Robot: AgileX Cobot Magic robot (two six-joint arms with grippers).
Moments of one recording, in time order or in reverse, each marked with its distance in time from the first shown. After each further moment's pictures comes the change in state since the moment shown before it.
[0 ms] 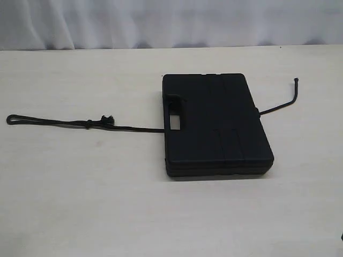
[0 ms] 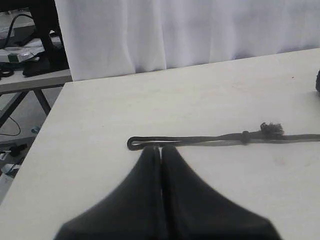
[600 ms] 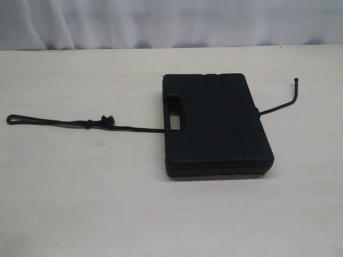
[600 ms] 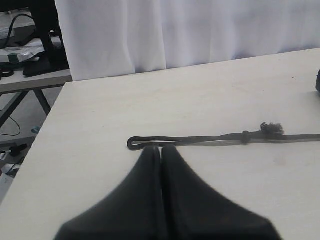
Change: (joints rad) left arm 0.000 0.000 0.000 0.000 0.000 0.000; right arm 0.000 -0.002 0.001 0.001 -1.011 0.089
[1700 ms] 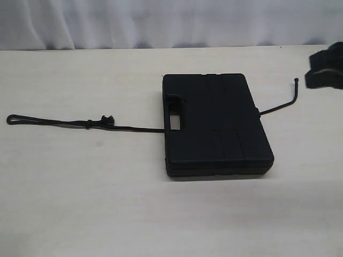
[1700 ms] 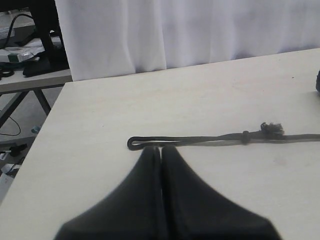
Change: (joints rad) left arm 0.000 0.000 0.000 0.000 0.000 0.000; right arm 0.000 1.165 -1.018 0.177 1.584 -0.123
